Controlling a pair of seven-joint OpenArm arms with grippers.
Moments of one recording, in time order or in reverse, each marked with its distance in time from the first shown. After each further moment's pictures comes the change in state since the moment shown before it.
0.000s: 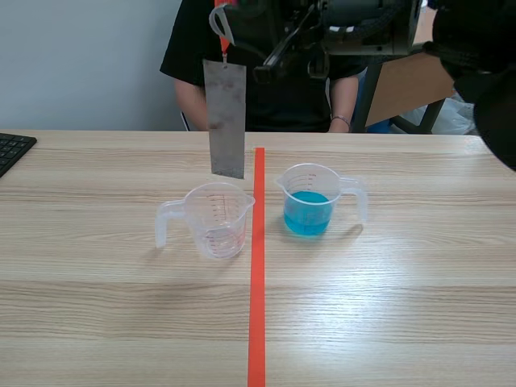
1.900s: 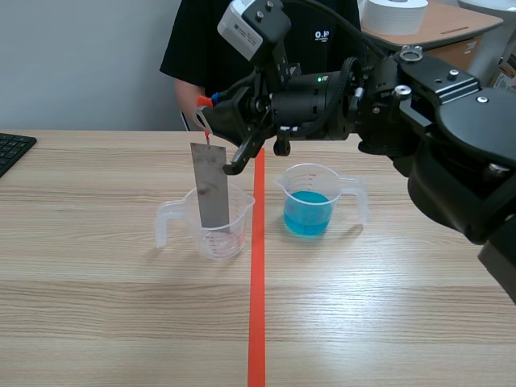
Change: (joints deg) left arm -2.5 4.2 0.0 -0.1 0.0 0.0 0.7; right arm 0.3 -4.3 -8.7 -19.8 -16.7 -0.1 17.5
